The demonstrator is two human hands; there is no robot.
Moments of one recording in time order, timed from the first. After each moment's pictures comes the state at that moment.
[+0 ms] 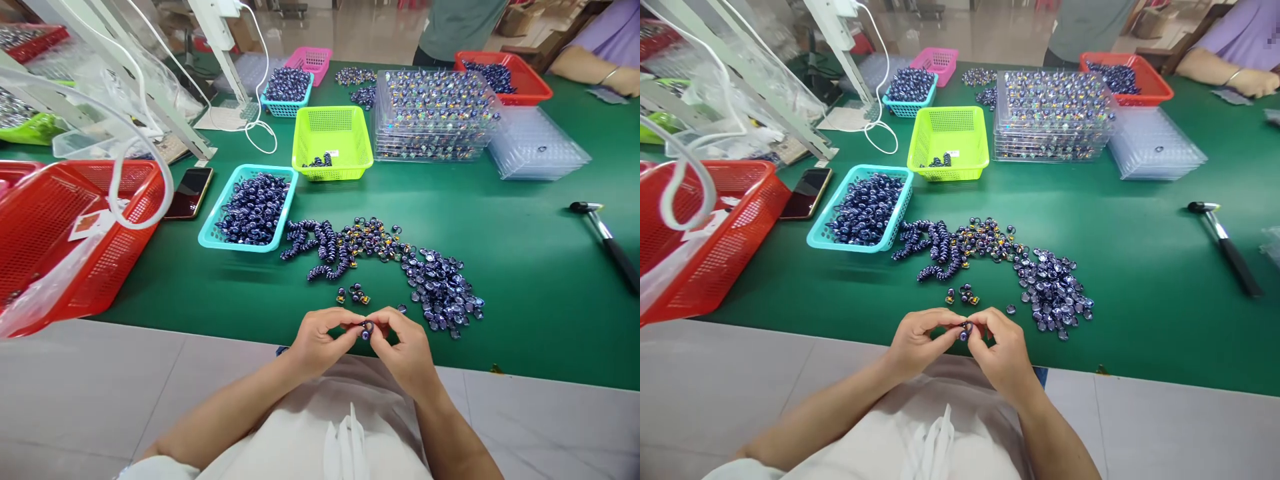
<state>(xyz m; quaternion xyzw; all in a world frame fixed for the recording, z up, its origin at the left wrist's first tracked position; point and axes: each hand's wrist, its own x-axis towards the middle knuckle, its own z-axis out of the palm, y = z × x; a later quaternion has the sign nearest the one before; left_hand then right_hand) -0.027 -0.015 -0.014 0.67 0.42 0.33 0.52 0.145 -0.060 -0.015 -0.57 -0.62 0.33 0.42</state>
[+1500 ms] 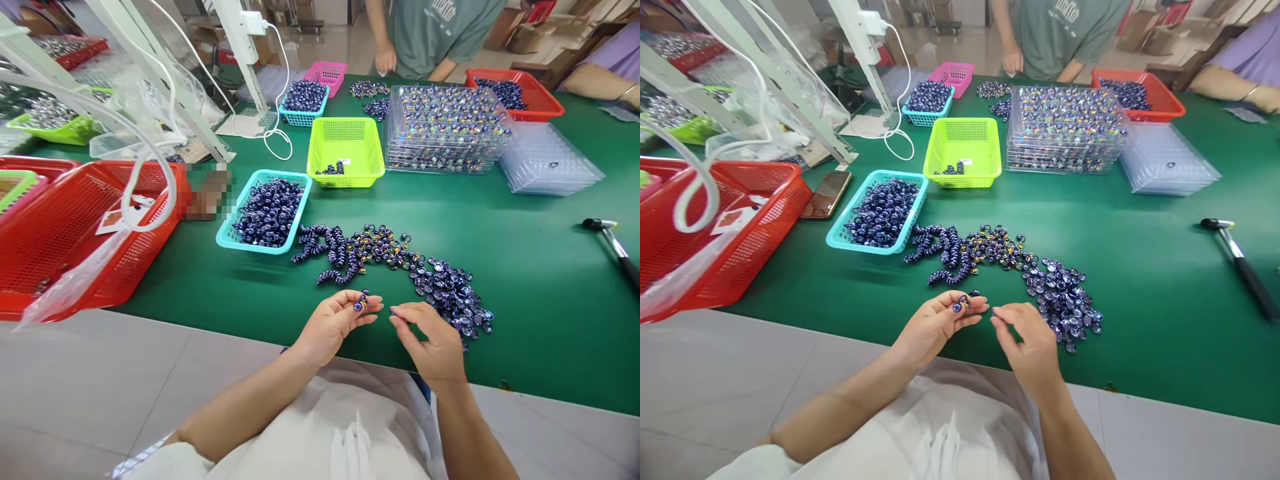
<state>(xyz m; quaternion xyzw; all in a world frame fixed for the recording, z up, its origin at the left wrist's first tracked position) -0.015 0.001 -0.007 0.23 0.37 0.37 0.82 0.178 -0.047 -0.021 -0.55 -0.69 0.18 0.43</state>
